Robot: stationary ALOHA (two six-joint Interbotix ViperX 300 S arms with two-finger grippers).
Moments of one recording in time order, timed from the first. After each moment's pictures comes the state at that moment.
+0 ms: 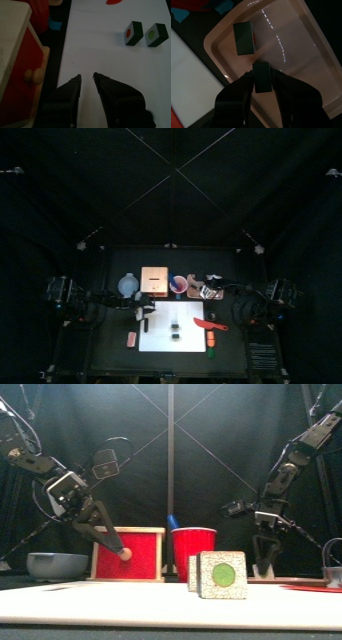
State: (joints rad) left arm 0.04 -0.06 1.01 -0.10 -0.34 0.00; right arm -0.49 -0.13 0.89 -0.04 0.38 0.21
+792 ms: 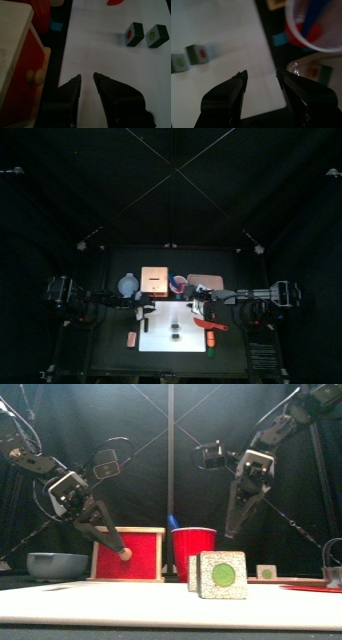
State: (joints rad) left arm 0.04 -0.06 1.01 -0.10 -0.34 0.00; right arm -0.07 -0.15 0.69 -0.05 0.42 0.21
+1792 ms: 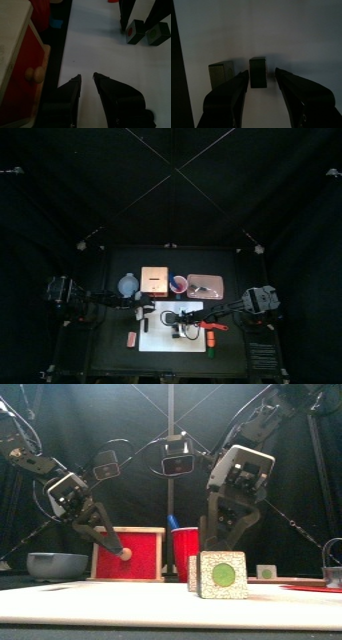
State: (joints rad) left arm 0.04 -0.06 1.01 -0.10 -0.32 0.00; right arm 0.14 0.20 0.48 0.00 0.37 0.21
